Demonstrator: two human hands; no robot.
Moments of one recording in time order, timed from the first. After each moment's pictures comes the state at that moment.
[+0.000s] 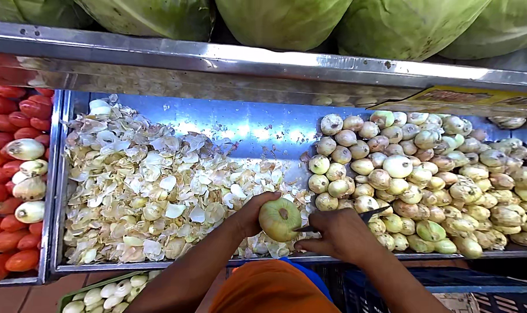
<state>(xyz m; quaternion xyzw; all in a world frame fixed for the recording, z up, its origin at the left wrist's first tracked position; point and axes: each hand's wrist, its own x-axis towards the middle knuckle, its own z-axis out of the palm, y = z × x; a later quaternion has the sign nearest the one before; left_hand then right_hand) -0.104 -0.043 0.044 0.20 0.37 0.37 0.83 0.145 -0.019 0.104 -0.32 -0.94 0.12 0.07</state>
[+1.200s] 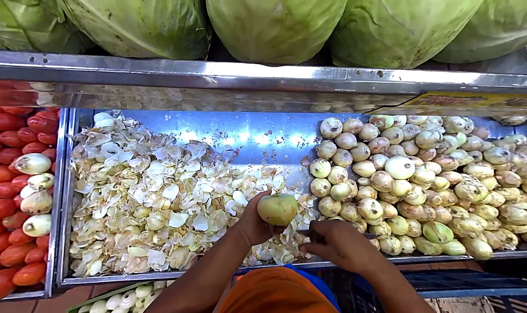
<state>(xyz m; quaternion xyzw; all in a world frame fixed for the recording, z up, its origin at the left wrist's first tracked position) -0.103 -0.037 0.014 0.06 0.25 0.40 0.88 0.144 -0.021 0.104 -0.42 -0.84 0.35 -0.03</state>
